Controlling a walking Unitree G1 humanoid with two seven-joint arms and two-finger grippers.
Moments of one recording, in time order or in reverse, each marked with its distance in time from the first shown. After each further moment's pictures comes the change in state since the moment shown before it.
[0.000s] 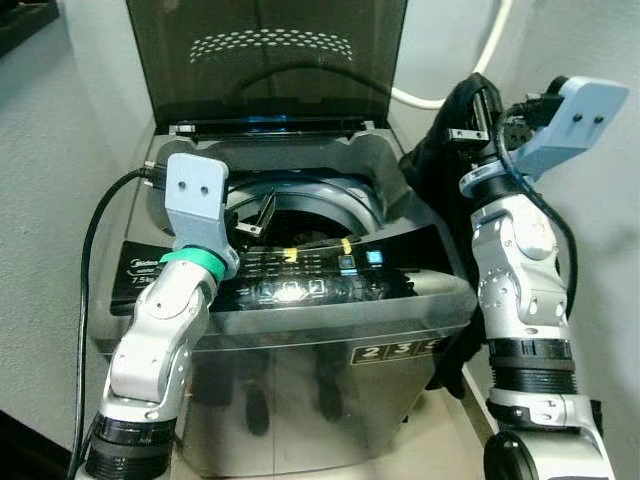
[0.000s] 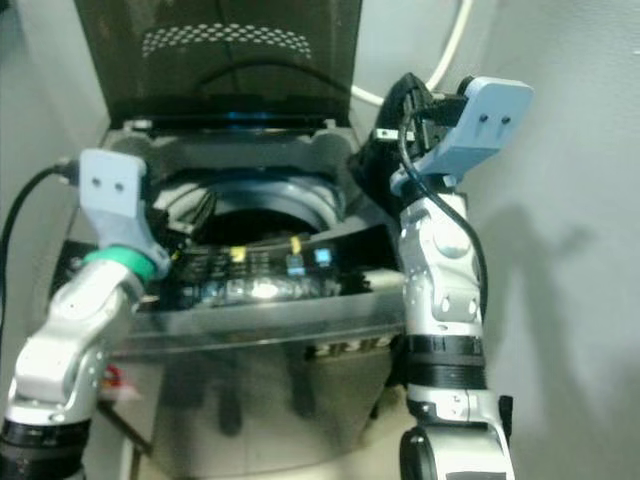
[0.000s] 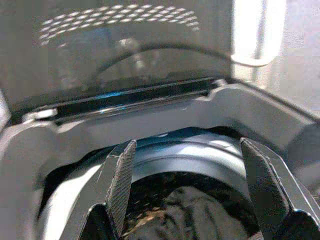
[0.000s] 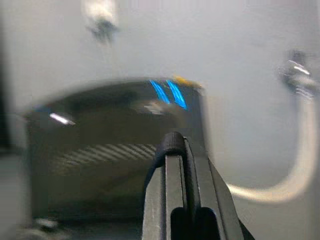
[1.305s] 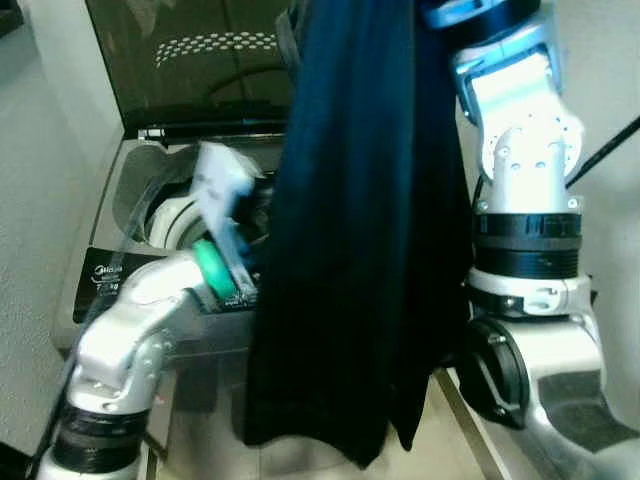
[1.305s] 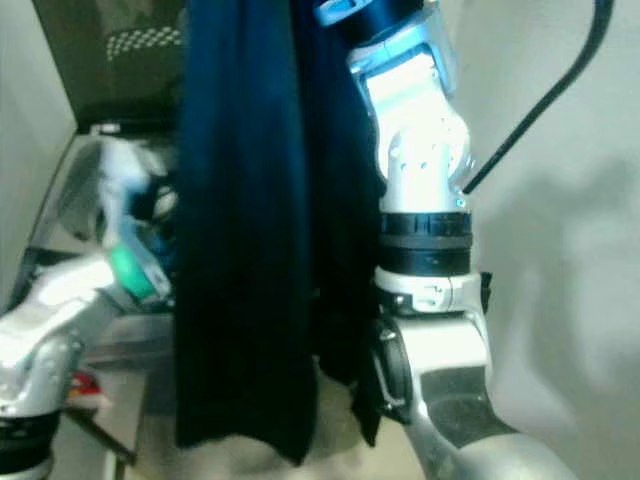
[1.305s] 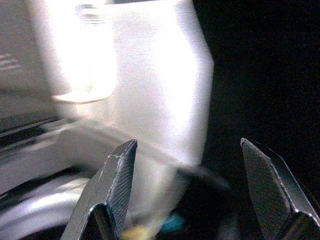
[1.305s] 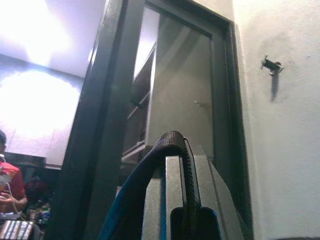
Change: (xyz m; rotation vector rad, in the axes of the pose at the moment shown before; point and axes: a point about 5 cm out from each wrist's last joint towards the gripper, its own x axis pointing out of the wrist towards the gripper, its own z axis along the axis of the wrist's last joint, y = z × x) left arm -0.021 0.007 0.024 -0.147 -0.070 -0.513; right arm 0.065 0.078 0.090 0.565 -0.261 0.735
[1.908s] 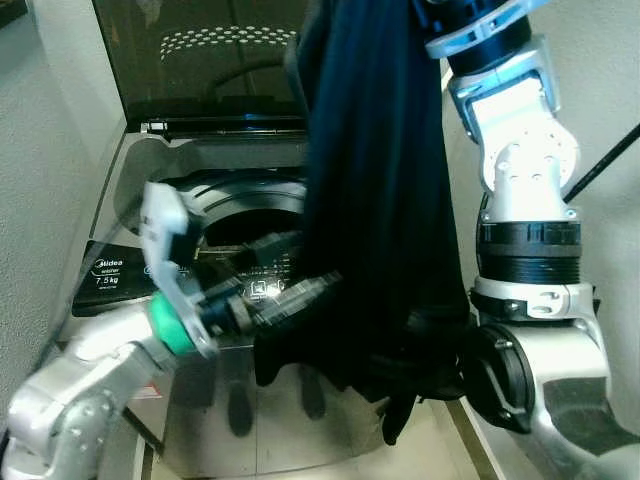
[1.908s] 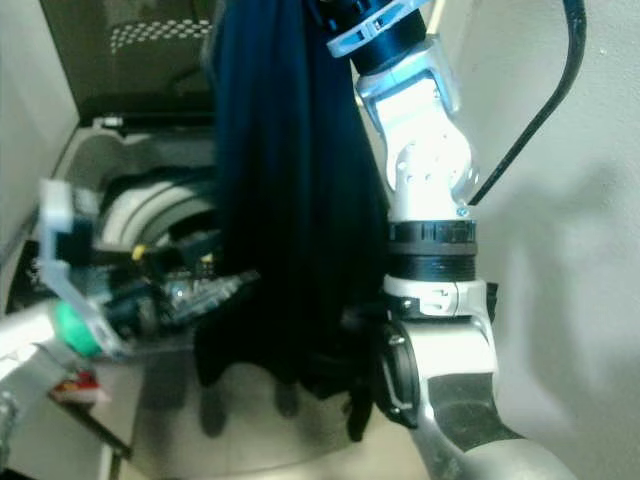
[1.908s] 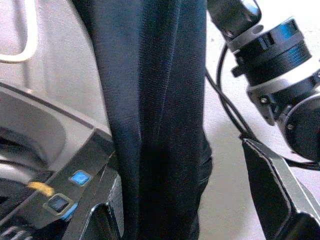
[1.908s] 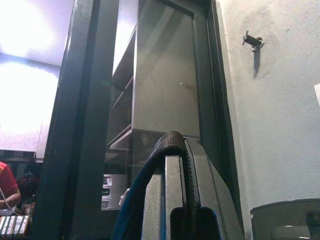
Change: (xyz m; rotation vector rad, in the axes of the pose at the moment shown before) left arm -0.020 -0.059 -0.012 -0.213 0.066 -0.326; right arm -0.012 -0.012 -0.009 0.011 0.038 -0.044
